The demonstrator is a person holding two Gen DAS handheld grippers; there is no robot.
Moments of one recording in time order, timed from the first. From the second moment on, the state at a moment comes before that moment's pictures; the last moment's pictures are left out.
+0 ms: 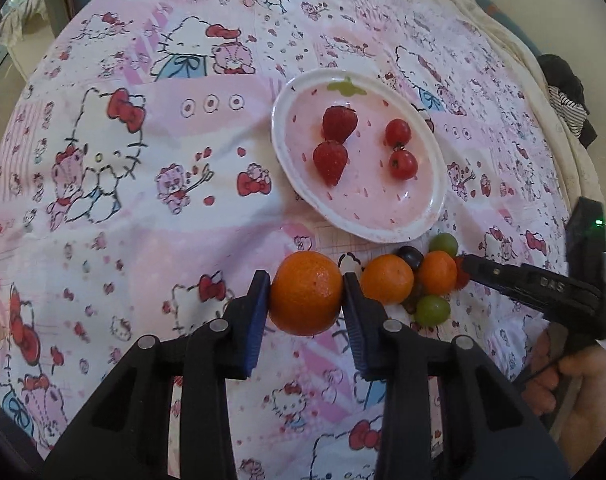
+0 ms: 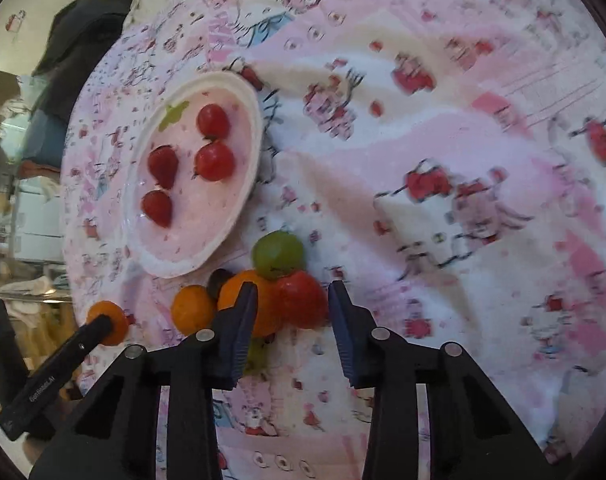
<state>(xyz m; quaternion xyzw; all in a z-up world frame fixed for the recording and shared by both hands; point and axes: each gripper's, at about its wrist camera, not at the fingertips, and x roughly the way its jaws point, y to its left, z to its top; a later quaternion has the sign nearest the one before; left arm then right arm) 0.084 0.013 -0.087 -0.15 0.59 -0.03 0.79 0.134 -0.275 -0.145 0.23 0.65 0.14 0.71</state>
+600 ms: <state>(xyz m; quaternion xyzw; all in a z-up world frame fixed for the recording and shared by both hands) 0.077 0.053 -0.071 -0.22 0.56 0.00 0.80 0.126 -0.296 -0.142 0.28 0.63 0.15 0.71</state>
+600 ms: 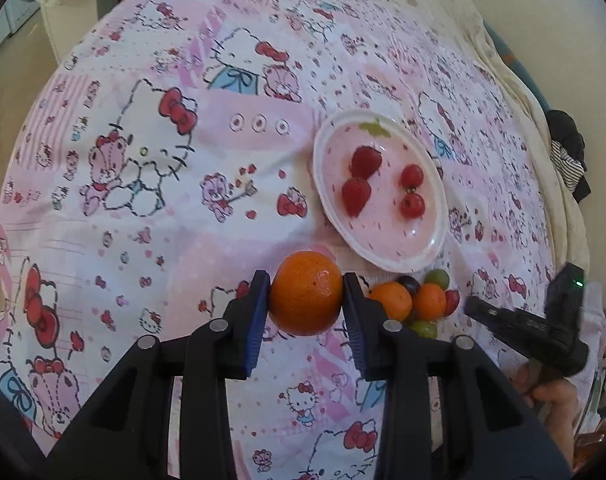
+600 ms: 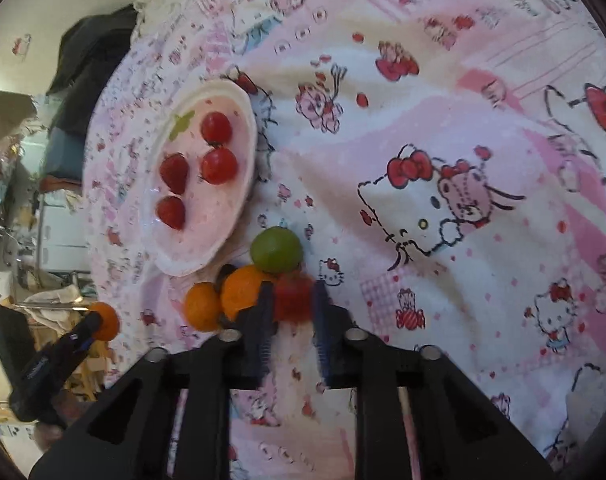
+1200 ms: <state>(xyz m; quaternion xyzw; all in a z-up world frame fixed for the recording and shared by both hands) 0.079 0.047 -0.079 -0.20 0.56 0.01 0.81 0.142 -0.282 -0.161 0.25 0.66 0.12 0.70</state>
